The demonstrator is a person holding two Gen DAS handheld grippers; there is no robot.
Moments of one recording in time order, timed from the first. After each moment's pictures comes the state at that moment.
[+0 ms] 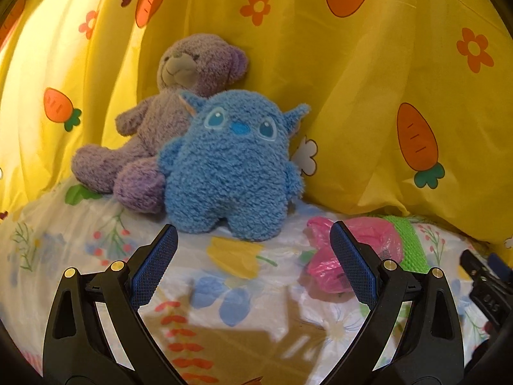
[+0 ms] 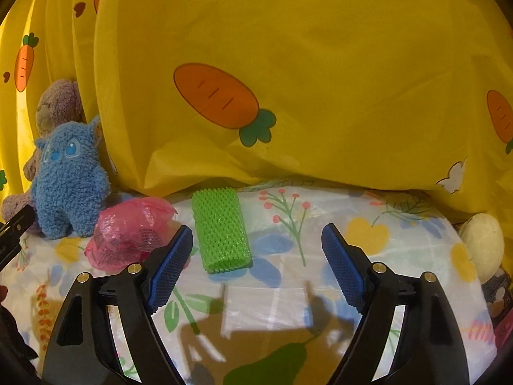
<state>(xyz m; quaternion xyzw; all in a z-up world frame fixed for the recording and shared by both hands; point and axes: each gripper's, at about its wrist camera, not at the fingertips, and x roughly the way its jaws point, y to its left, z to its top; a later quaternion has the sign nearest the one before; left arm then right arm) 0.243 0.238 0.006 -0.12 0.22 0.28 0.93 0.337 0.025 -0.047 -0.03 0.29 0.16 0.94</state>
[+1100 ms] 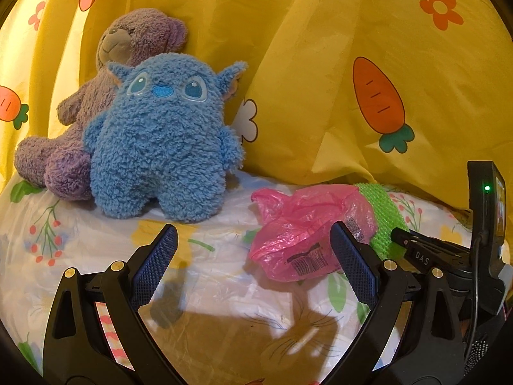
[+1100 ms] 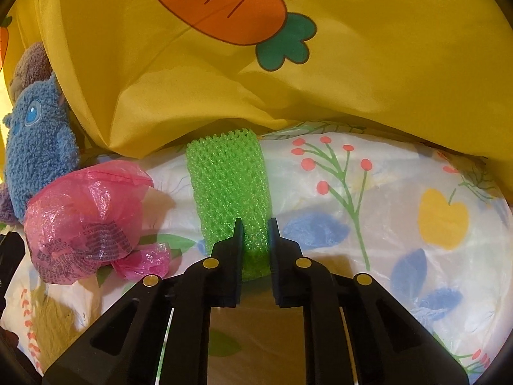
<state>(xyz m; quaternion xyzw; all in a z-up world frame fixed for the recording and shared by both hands) 0.282 0.214 -0.028 -0.10 0.25 0.18 0.94 0.401 0.056 -0.100 -0.03 0.38 0.19 0.91</state>
